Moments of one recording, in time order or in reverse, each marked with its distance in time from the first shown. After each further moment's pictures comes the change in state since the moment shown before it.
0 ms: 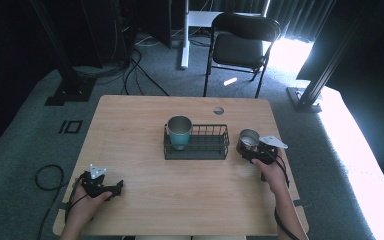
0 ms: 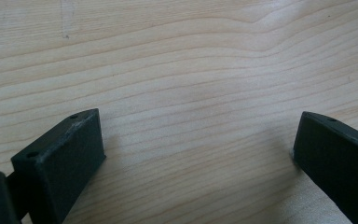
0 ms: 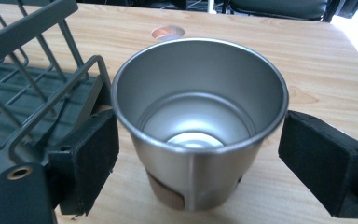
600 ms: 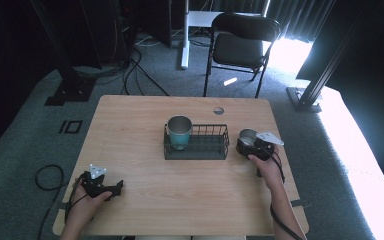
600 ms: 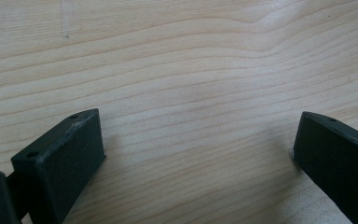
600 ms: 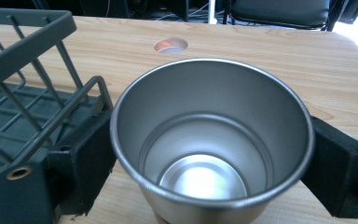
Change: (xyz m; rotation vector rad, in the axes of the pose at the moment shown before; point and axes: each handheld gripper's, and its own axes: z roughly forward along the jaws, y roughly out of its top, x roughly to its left) left arm 0.000 0.000 0.000 0.000 0.000 0.000; right arm 0.004 0.006 0.016 -0.032 0.004 0.020
